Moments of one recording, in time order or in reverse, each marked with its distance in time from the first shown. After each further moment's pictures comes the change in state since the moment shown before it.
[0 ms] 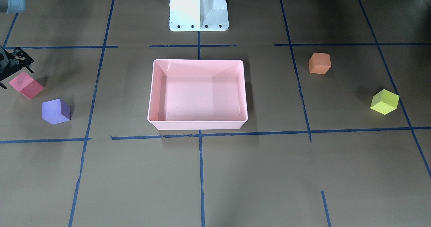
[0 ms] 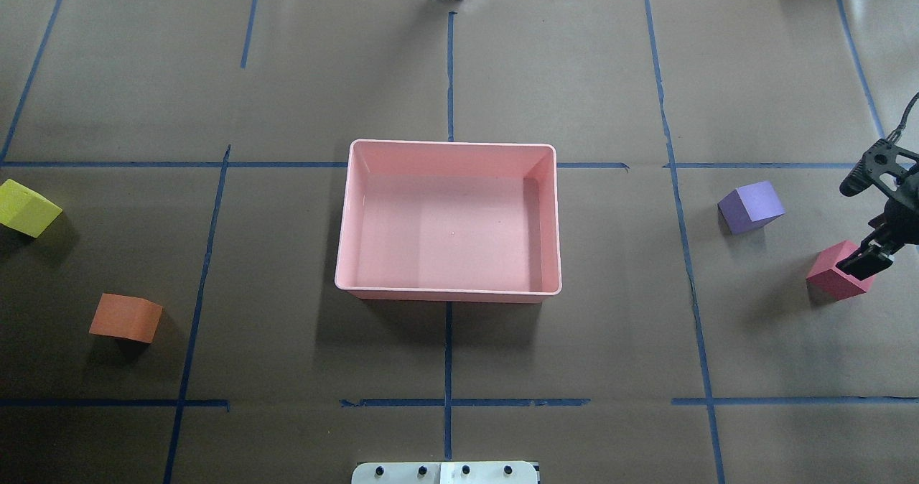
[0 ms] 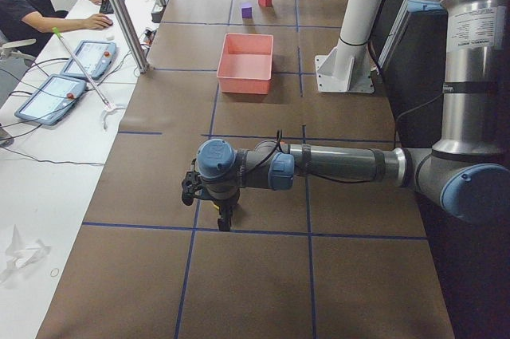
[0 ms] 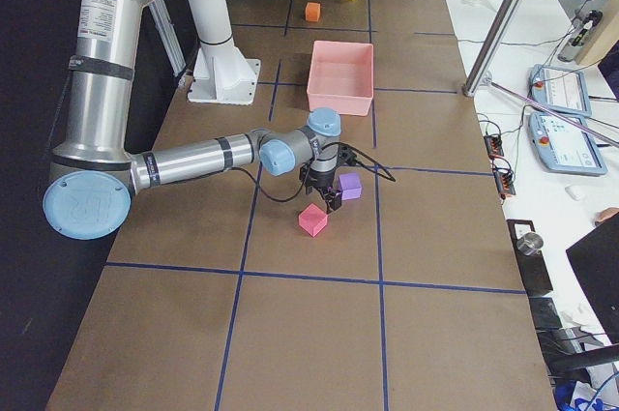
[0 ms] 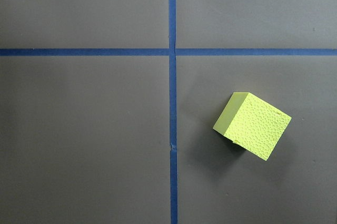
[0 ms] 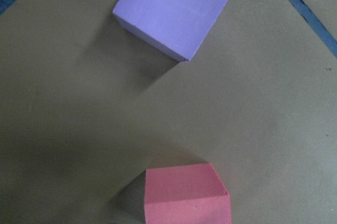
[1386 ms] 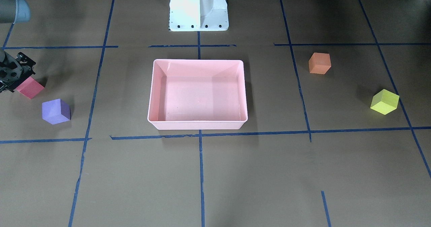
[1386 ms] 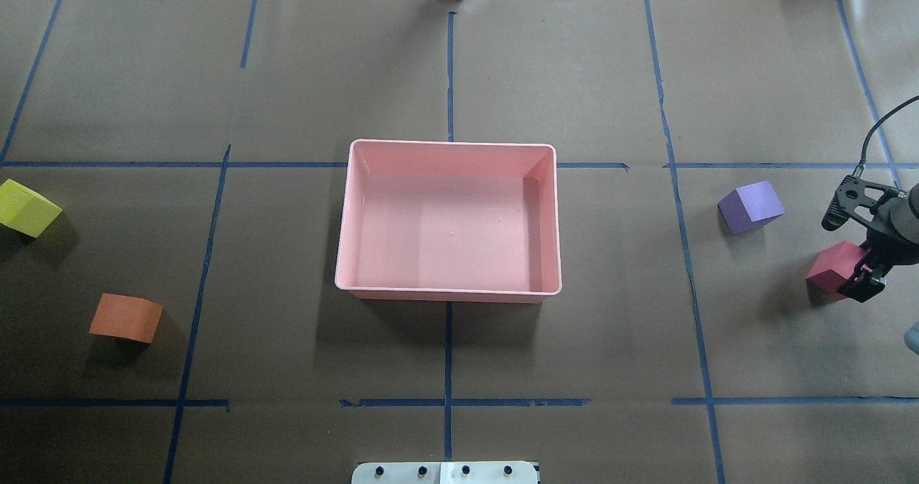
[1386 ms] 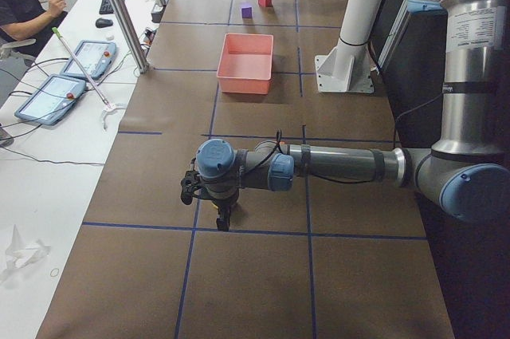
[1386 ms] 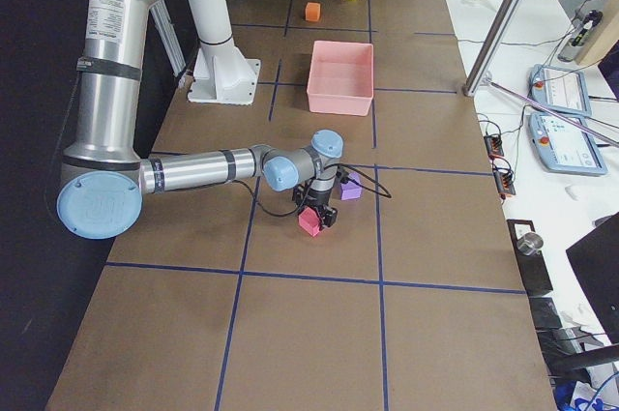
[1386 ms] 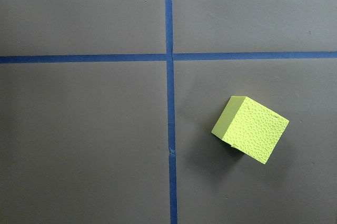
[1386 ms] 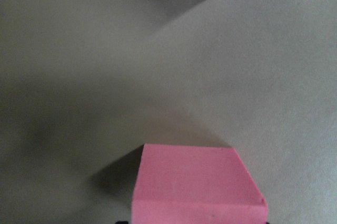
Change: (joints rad) left arm 0.014 -0.002 0.001 -0.011 -0.006 0.000; right arm -0.048 0.026 -0.126 0.000 0.008 -0.131
